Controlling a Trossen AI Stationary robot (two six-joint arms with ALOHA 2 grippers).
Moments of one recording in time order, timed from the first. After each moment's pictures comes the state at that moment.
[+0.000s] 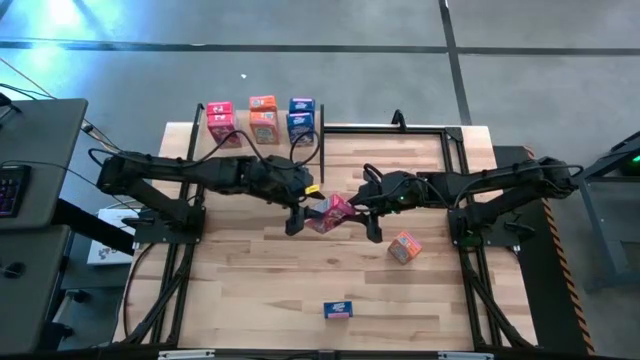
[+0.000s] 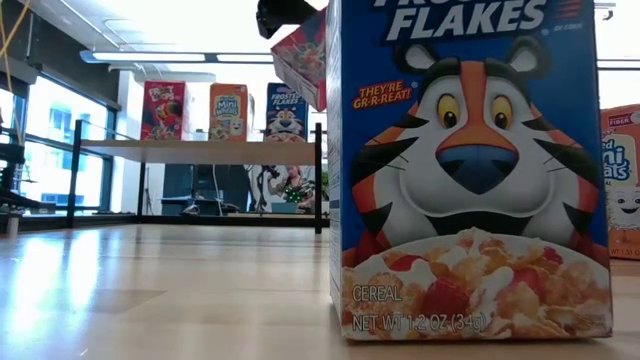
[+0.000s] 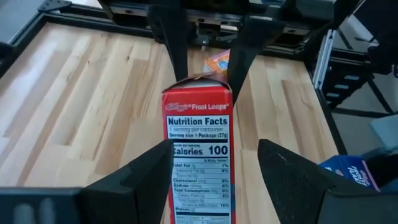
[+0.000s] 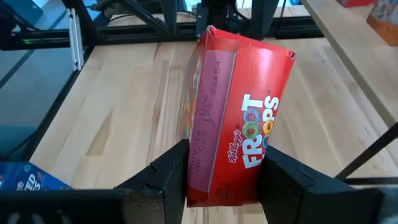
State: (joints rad) left arm -0.03 1.44 1.29 -0.42 0.04 -0.15; right arm 0.07 1.29 0.97 -0.18 0.01 0.07
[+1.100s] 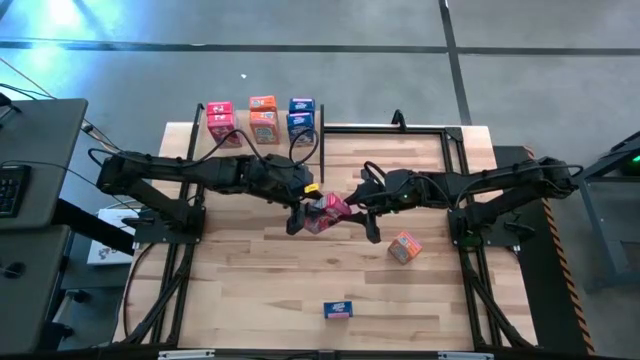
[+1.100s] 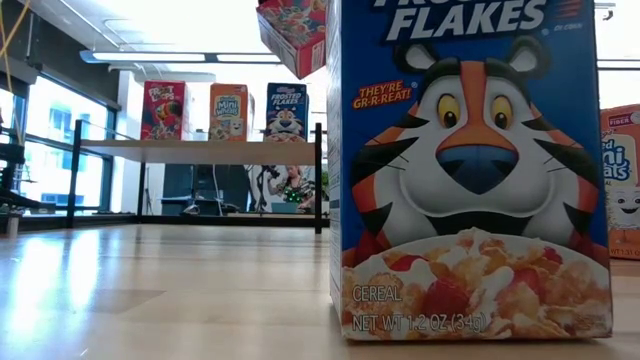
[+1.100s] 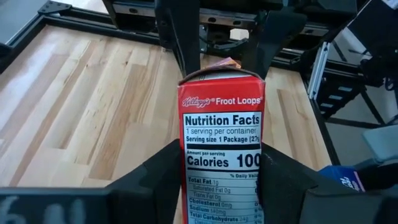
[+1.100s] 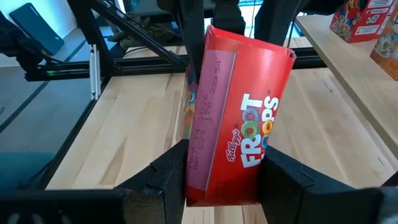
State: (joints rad) left arm -0.03 1.44 1.29 -0.39 0.05 -0.18; right arm 0.07 1.29 0.97 -0.06 -0.02 0.08
